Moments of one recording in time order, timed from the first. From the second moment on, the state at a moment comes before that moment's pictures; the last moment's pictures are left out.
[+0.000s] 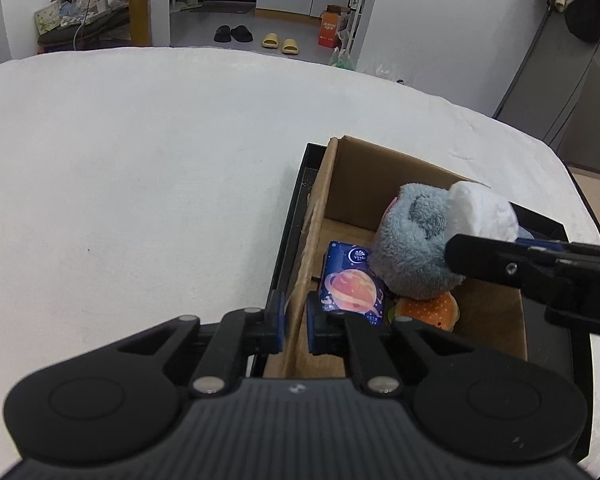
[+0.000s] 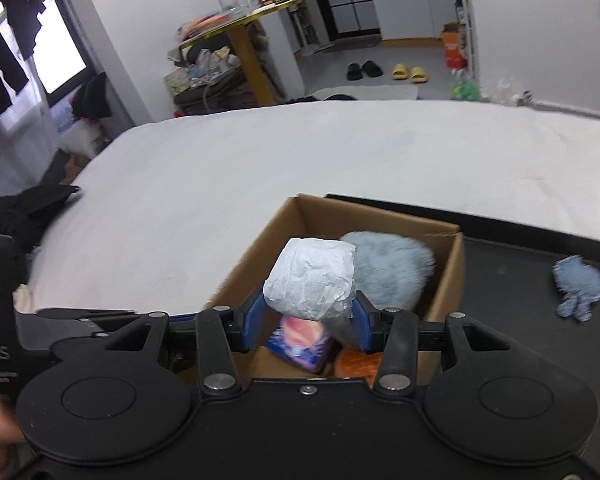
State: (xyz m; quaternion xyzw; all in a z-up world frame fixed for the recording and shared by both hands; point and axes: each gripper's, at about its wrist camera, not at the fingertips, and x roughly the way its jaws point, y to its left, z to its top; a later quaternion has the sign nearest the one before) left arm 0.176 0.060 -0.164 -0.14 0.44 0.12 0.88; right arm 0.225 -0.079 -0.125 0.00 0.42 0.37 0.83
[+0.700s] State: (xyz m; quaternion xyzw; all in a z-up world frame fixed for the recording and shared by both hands) left arm 0.178 0.060 -0.165 -0.13 0.44 0.13 0.88; right arm 0.241 -0.103 -0.127 0.02 0.41 0.32 0.86
